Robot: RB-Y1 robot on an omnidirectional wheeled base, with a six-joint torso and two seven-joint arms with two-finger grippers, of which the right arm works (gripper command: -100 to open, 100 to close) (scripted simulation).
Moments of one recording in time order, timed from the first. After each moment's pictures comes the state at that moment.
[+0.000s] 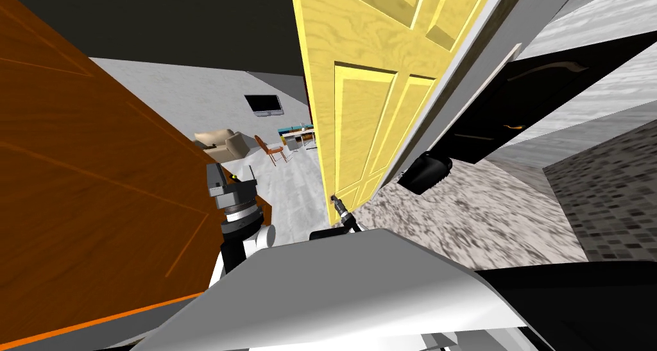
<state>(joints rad) 0.09 -0.04 0.39 -0.92 0.04 -0.73 -0.04</state>
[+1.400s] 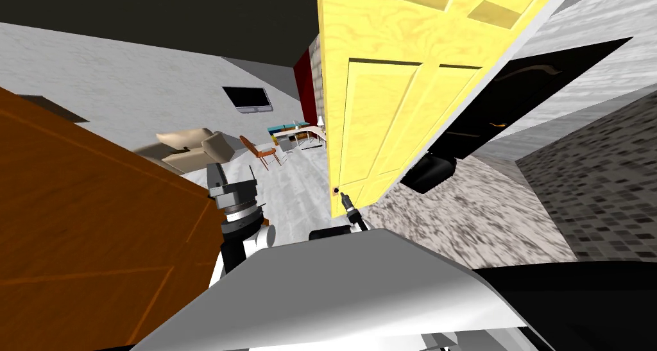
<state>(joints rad) 0.06 -0.05 0.25 -0.90 -0.01 -0.73 0.01</state>
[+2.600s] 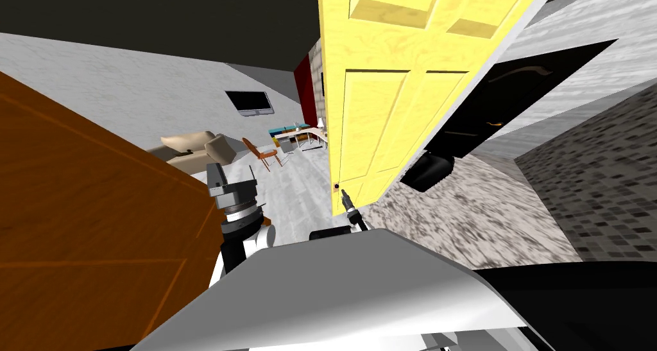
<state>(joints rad) 0.07 -0.05 0.24 -0.90 -0.02 -0.75 0.01</state>
